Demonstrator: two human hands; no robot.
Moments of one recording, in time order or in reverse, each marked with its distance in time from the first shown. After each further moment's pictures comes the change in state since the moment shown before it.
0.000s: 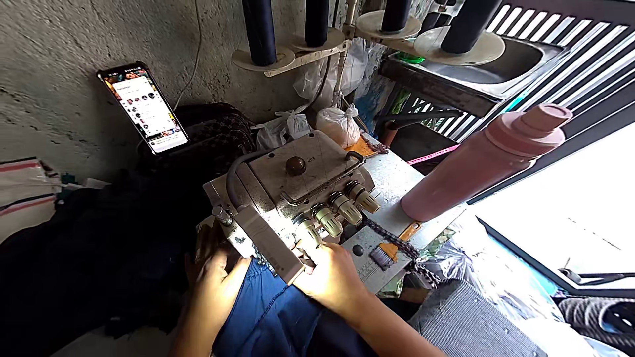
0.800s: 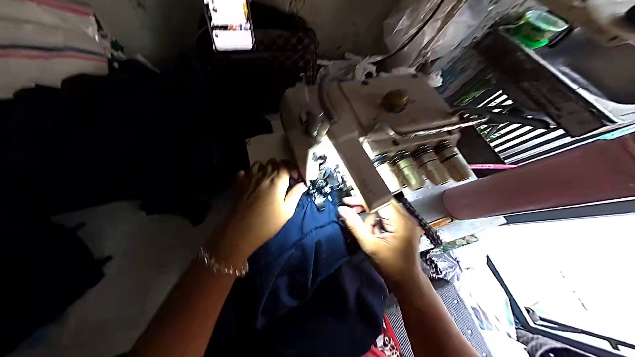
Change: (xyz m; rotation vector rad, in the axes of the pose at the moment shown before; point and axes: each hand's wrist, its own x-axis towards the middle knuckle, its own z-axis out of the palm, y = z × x) left_hand -0.004 0.033 -0.018 0.152 -0.118 0.092; right_hand -0.015 0.014 -0.017 0.145 -0.016 -0.123
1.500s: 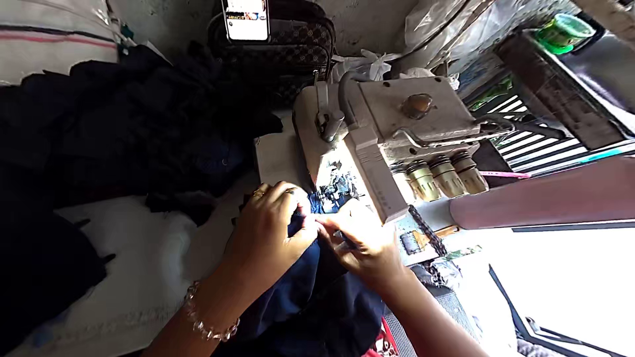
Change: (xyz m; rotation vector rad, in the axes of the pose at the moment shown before) left_hand -0.032 0.005 0.001 -0.097 0.154 0.092; right_hand 0.009 -0.009 0.023 -0.108 -0.154 -0.307
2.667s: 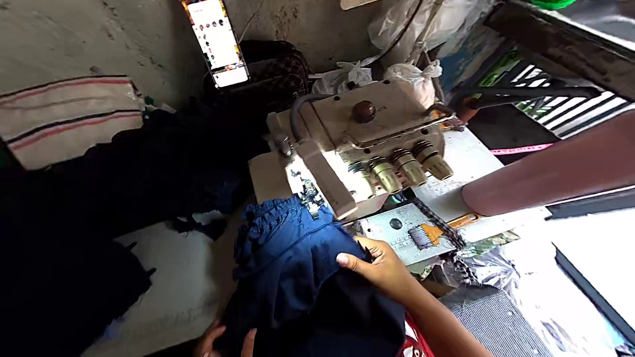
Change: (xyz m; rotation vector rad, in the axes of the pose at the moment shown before) left_hand -0.240 0.000 0.020 -0.072 0.395 -0.484; right_hand -0.066 0.015 -0.017 0.956 -0.171 0.590
